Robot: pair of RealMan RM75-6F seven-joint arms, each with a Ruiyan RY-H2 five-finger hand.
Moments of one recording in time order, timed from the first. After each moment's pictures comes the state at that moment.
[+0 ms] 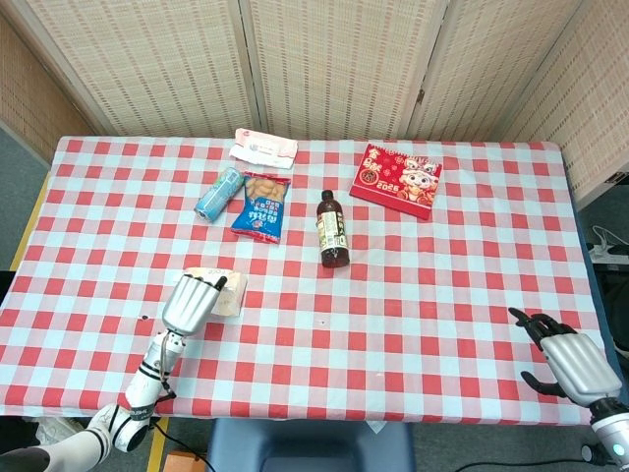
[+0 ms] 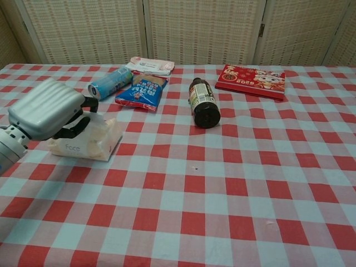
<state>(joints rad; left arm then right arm) -0.55 -1.87 -0.14 -0.80 1.66 1.40 0.36 0.16 -0.83 -0.08 -1.82 -1.56 1.20 0.02</state>
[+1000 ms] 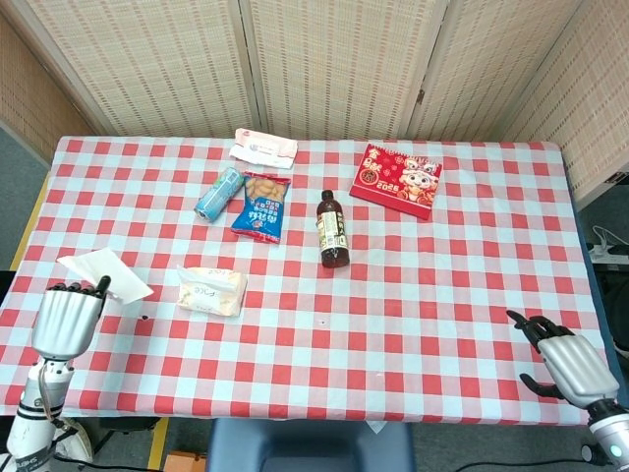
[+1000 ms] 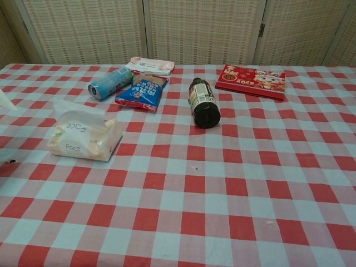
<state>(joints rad) -0.31 -1.37 -0.10 -1.29 1.62 1.66 0.55 0.16 -0.83 -0.09 -1.82 -1.55 1.19 -0.01</state>
